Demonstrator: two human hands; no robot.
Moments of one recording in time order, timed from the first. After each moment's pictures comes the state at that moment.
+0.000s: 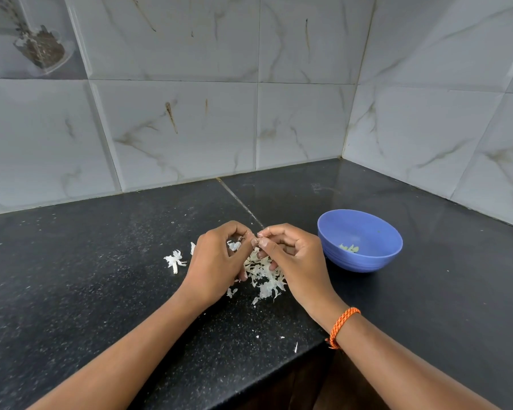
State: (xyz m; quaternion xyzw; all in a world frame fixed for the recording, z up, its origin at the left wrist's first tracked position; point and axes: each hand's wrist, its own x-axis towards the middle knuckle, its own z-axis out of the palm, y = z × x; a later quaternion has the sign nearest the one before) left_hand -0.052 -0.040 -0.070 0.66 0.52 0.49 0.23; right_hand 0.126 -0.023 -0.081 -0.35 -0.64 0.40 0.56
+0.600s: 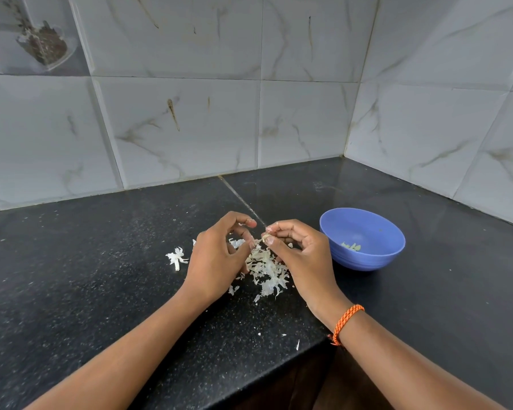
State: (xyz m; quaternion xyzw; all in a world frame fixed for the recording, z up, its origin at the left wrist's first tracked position) left_hand -0.055 -0.041 -0.073 0.66 0.50 0.51 0.22; right_hand 0.129 -0.019 -0.083 -0.37 -0.63 0.36 0.57
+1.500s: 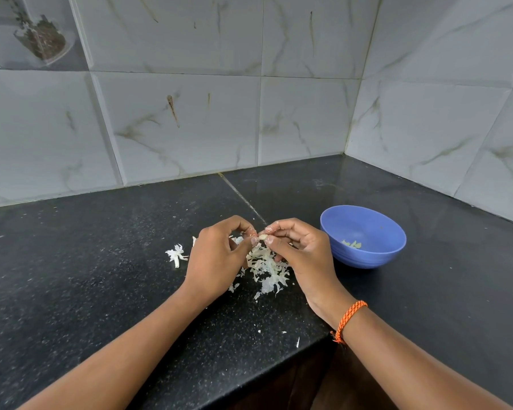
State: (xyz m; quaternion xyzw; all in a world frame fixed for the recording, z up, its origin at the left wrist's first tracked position) left_hand -0.053 -0.039 -0.074 0.67 0.53 0.49 0.17; right_hand 0.130 -0.025 -0.079 -0.35 -0.60 0.45 0.56
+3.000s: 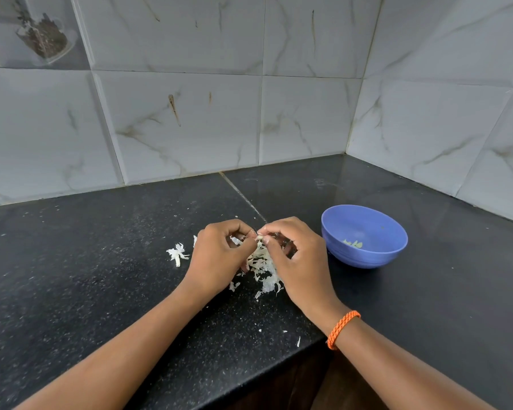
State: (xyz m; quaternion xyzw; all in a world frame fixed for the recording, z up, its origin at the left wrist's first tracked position) left_hand -0.053 -0.039 -0.071 0.64 0.53 0.51 0.24; right_hand 0.122 -0.029 -0.084 -0.38 -0.73 0.15 0.54
